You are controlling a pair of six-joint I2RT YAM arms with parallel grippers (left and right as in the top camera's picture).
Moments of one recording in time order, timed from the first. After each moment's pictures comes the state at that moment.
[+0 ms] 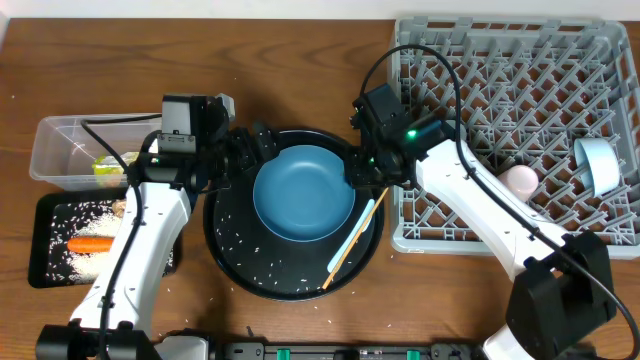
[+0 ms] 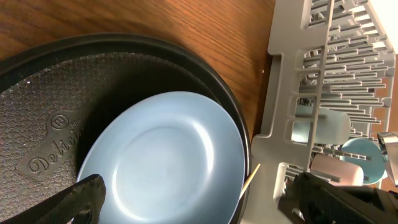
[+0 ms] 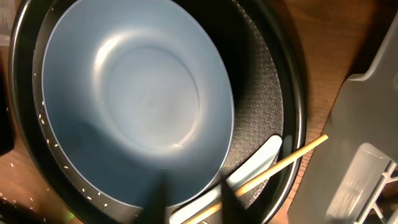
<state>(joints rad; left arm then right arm) -0.07 1.41 1.03 -0.58 0.49 -0.56 0.55 1.76 1.40 -0.88 -0.21 0.46</state>
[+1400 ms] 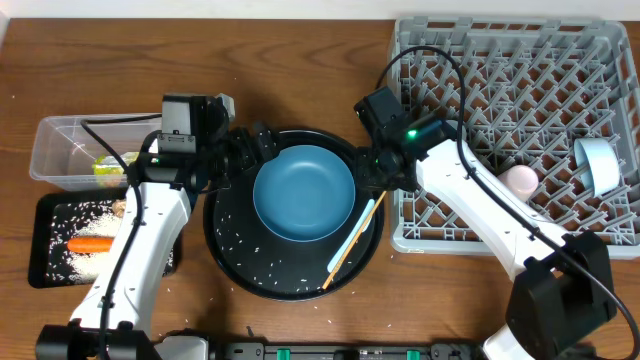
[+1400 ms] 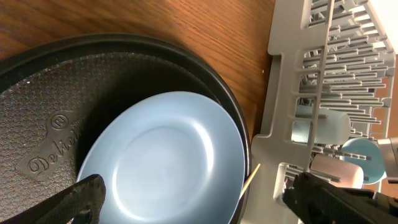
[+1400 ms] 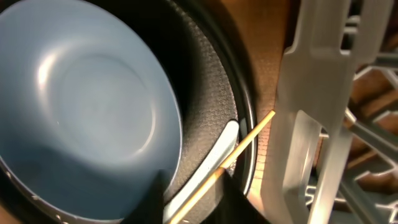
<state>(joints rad) -0.07 1.41 1.03 -0.58 0.49 -0.56 0.55 1.76 1.40 -0.95 -0.07 0.58</state>
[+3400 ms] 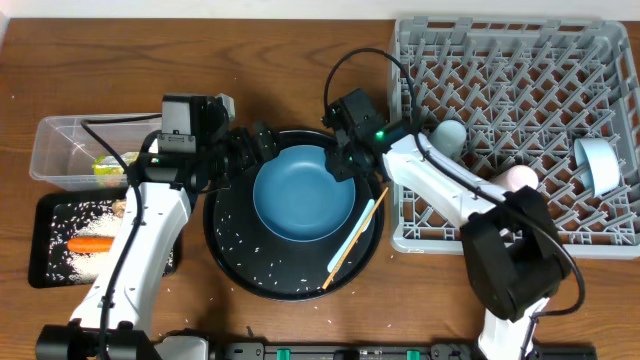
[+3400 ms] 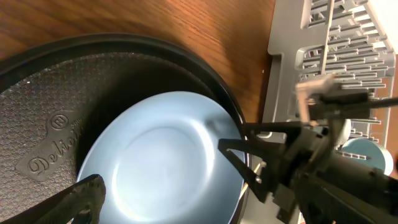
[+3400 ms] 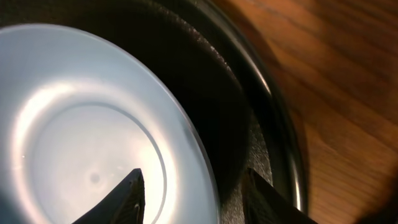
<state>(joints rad) -0.07 1.41 1.03 -0.58 0.49 -0.56 0.58 1.98 1.40 -0.58 -0.11 0.17</state>
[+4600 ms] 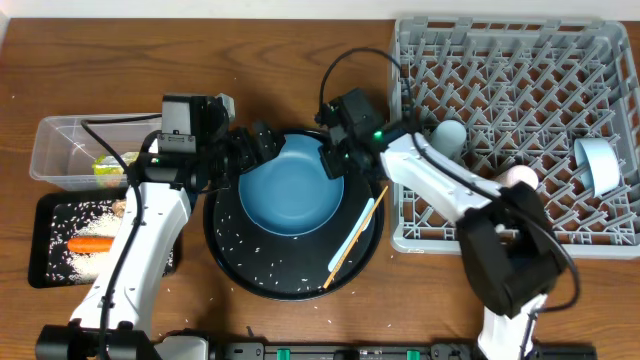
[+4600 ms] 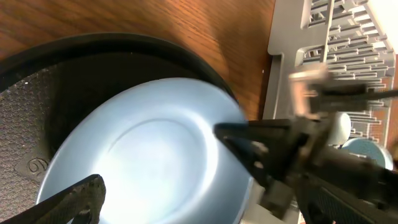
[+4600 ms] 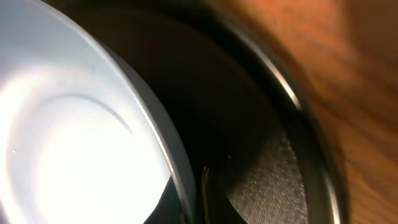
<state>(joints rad) -0.07 1.41 1.03 -0.58 0.49 -0.56 0.57 1.98 1.40 -0.49 -0.22 0.16</state>
